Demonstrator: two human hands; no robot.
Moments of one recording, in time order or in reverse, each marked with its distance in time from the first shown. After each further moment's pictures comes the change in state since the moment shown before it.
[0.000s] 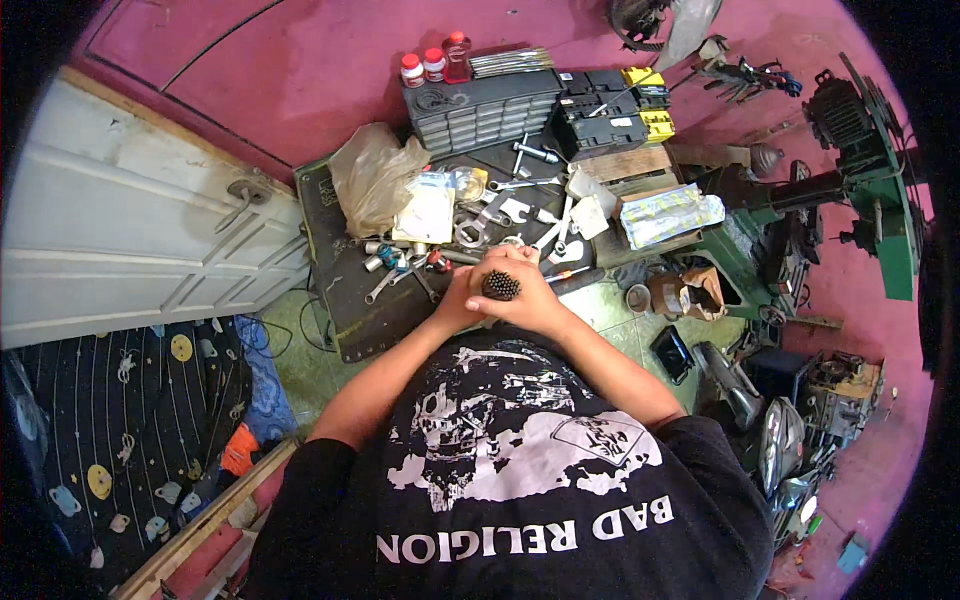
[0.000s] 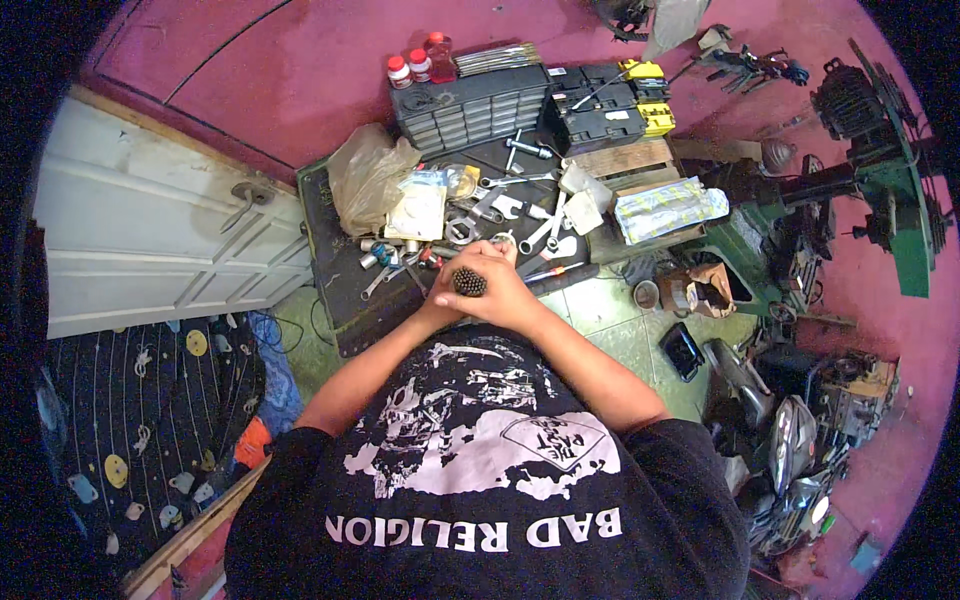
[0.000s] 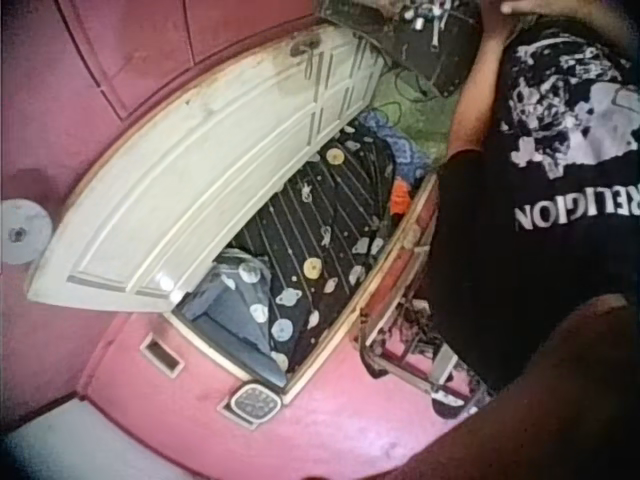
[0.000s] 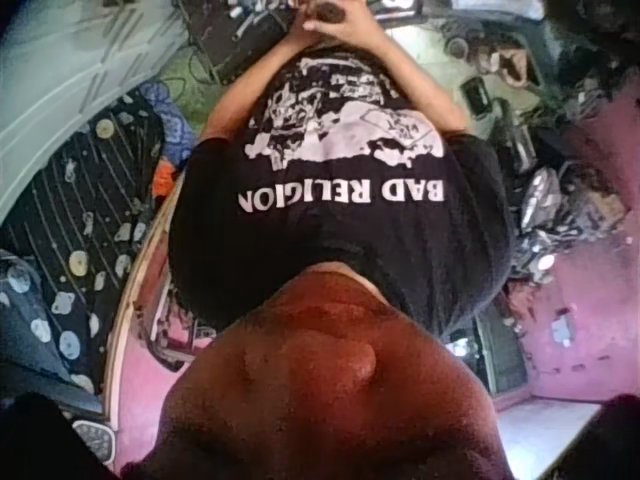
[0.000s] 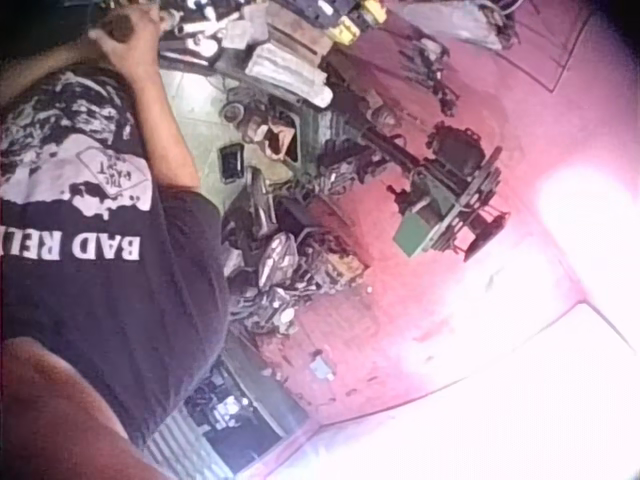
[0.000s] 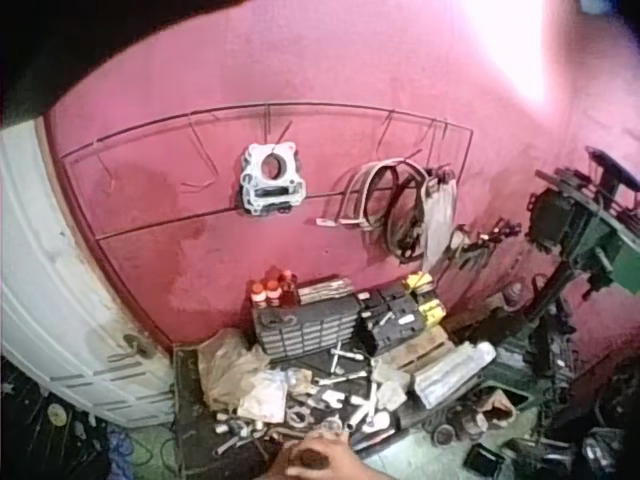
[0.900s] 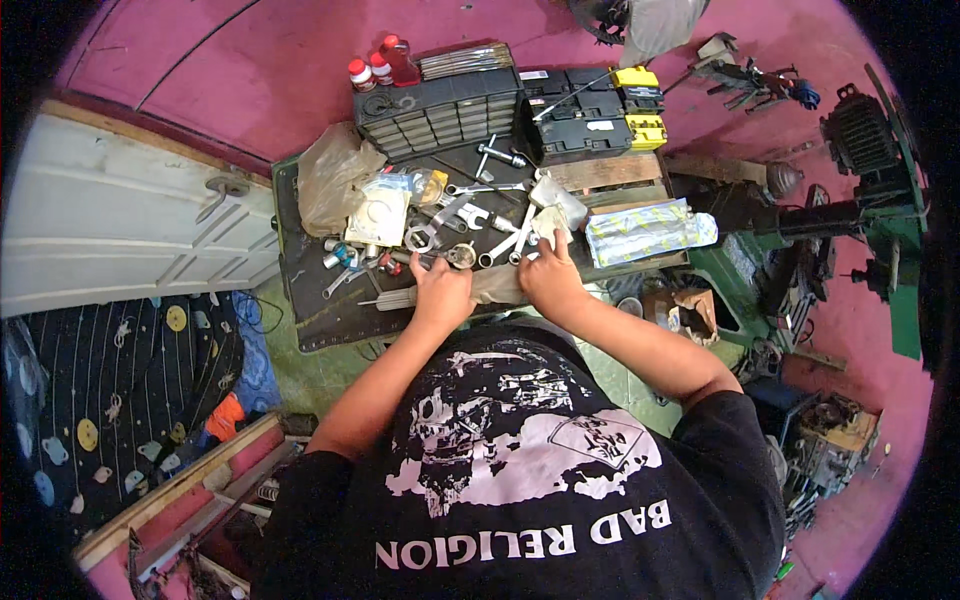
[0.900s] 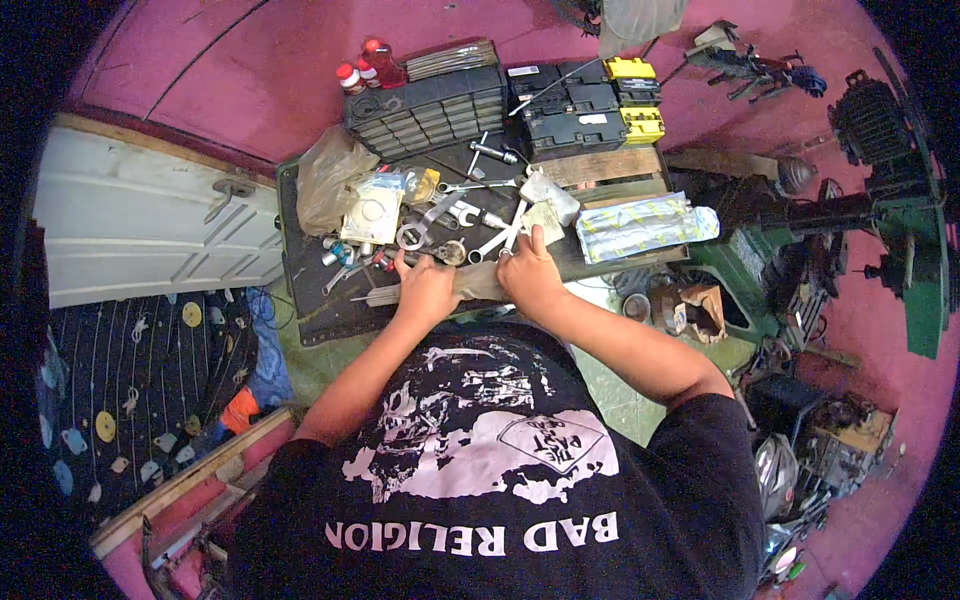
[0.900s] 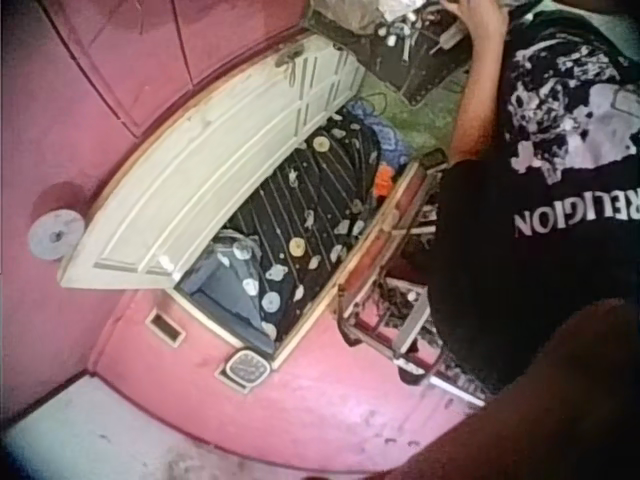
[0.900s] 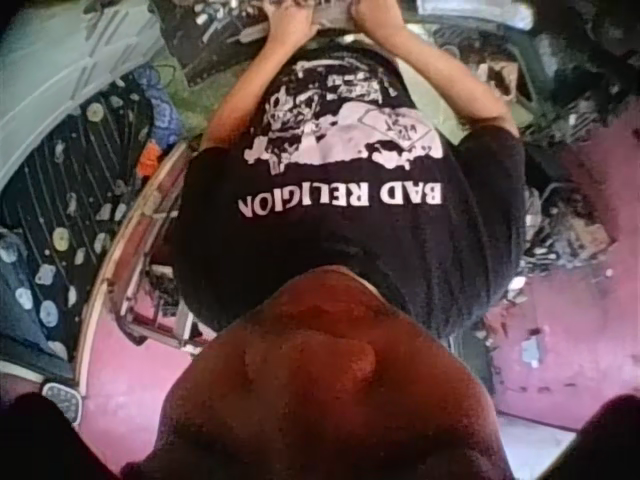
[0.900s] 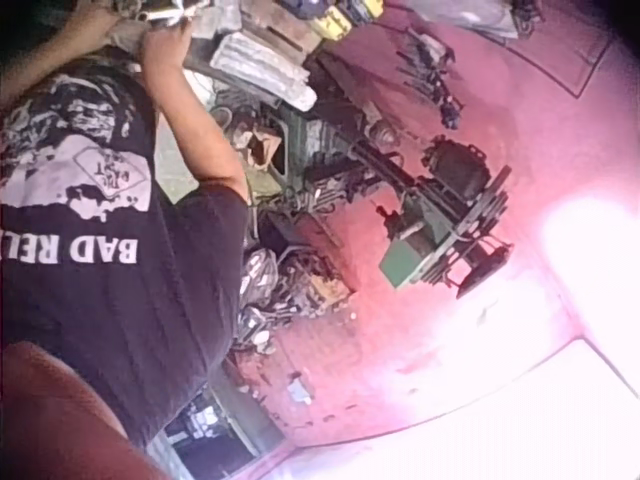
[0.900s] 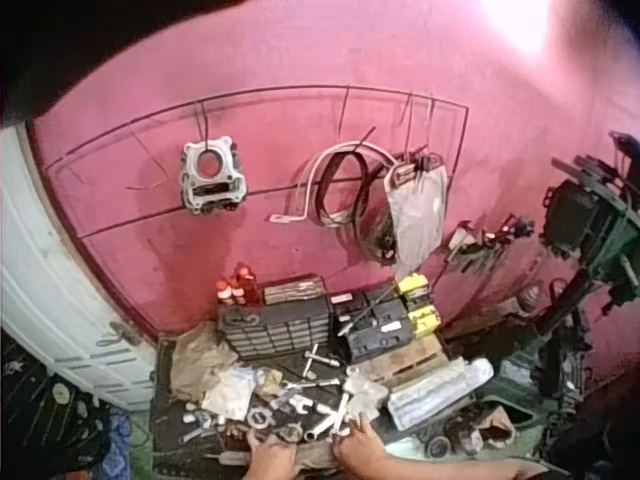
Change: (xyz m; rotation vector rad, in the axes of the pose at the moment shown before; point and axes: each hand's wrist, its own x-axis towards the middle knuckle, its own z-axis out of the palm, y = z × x) left_hand 0.099 0.133 0.032 0.871 -0.221 -0.407; right_hand -0.056 0.115 -0.123 -1.301 -0.379 -0.108
